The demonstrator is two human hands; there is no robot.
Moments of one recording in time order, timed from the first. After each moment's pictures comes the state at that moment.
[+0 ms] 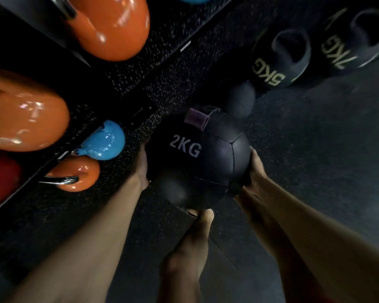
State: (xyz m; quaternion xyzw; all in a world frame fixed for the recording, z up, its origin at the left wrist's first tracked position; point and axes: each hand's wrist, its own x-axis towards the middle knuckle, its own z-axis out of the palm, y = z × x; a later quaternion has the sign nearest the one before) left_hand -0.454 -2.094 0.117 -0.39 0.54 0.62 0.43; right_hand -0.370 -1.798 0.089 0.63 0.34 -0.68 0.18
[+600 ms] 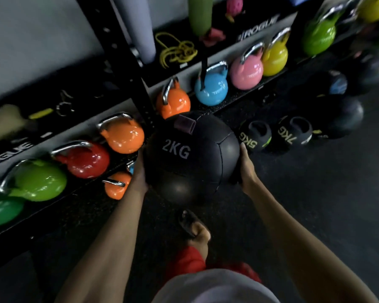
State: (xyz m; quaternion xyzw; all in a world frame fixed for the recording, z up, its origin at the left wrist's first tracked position) left_hand -0.327 -2.142 0.484 -0.31 0.53 0.77 0.16; right_hand -0.293 -1.845 0.495 0.32 0.59 -0.73 0.14
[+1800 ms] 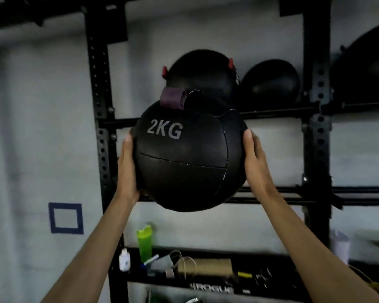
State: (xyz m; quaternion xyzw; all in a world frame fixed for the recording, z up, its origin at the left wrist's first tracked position) left_hand 0.010 -2.536 1.090 0.08 0.59 0.62 -0.50; right_hand -0.126 -2.297 1.092 -0.39 0.56 -0.72 -0.14
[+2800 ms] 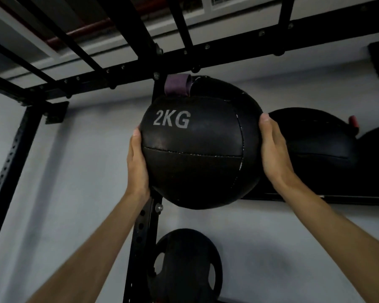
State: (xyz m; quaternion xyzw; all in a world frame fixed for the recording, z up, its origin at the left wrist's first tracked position) left_hand -0.033 -2.831 1.274 0.17 0.55 0.49 -0.65; right_hand -0.178 -2.602 1.304 -0.50 0.45 -0.68 -0.29
